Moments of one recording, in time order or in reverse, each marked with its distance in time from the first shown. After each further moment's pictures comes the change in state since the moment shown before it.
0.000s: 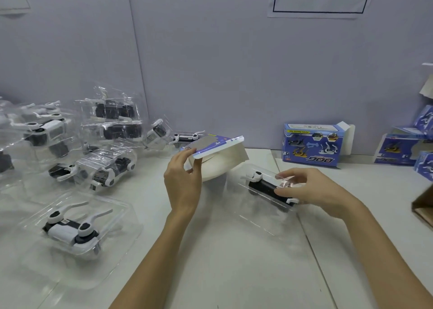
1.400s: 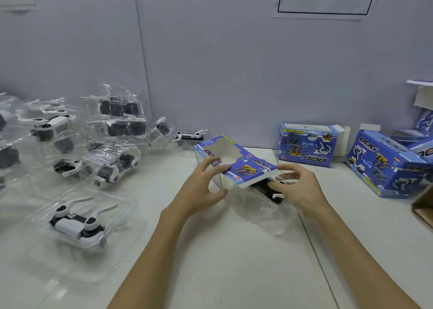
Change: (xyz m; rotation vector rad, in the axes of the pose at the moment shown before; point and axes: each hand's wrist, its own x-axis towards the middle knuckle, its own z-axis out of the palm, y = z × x) left_hand -0.002 -0.019 -0.009 0.235 -0.744 0.262; right_hand 0.014 0.011 0.045 0.186 0.346 -0.093
